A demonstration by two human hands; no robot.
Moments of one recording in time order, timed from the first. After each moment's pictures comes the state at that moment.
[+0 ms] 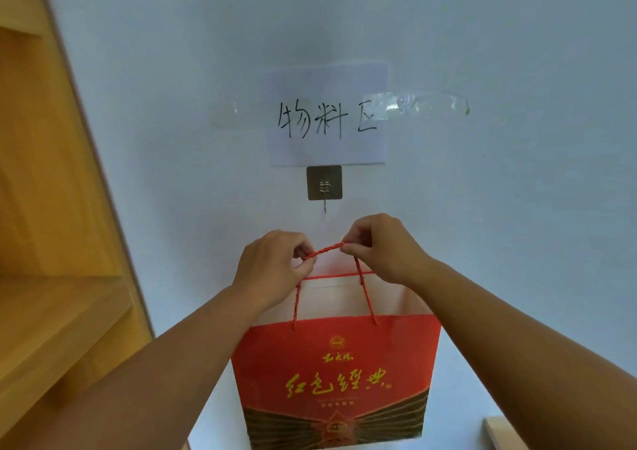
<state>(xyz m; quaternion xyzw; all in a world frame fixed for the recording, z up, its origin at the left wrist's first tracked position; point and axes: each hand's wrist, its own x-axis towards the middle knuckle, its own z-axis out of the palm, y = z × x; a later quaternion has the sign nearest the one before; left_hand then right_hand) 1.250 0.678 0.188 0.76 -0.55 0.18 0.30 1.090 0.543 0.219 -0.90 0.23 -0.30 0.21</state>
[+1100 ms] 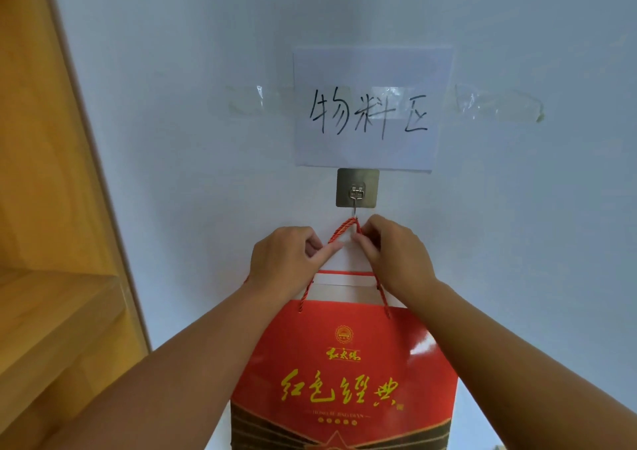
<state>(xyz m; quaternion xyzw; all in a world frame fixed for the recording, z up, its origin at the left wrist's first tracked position) 1.300 0.640 0.184 0.79 -0.48 0.15 0.36 1.159 0.514 0.190 -0.88 0.27 -0.39 0.08</state>
